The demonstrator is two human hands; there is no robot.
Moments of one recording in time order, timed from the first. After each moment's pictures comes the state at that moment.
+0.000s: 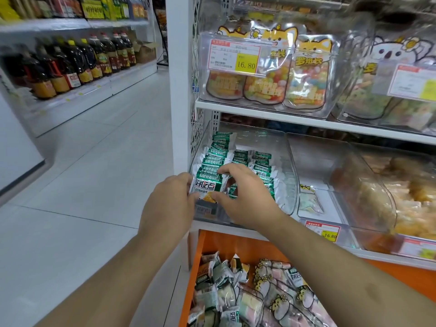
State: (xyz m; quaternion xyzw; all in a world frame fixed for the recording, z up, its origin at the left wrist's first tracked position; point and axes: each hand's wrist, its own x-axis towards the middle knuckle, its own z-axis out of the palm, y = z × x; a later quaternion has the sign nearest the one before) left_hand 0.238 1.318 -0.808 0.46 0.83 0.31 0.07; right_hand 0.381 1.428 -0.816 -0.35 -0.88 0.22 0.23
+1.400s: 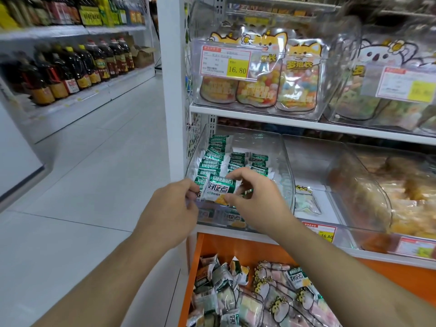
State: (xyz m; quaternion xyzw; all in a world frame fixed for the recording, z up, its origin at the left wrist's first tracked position) left_hand 0.233 1.311 -0.812 0.52 0.79 0.32 0.09; right_hand 0.408 1.426 -0.809 -0.39 -0.80 0.35 0.29
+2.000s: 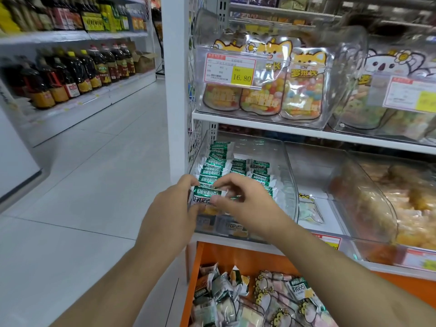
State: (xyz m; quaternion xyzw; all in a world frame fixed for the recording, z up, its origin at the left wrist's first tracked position) left_hand 0.240 1.320 -0.805 0.50 0.80 0.34 0.07; right_hand 0.387 1.431 -0.801 -0.34 -0.81 0.41 0.25
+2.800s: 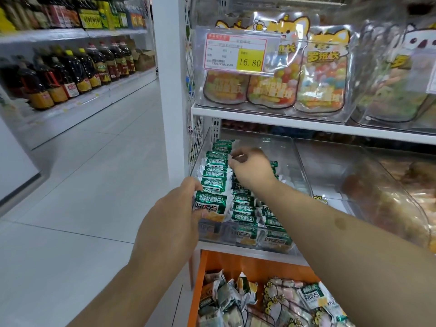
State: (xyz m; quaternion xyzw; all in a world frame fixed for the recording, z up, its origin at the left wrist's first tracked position) left_hand 0.240 1.324 -0.803 0.50 0.81 0.29 0.07; right_hand 0.327 1.543 -0.821 -0.47 -0.76 0.34 0.30
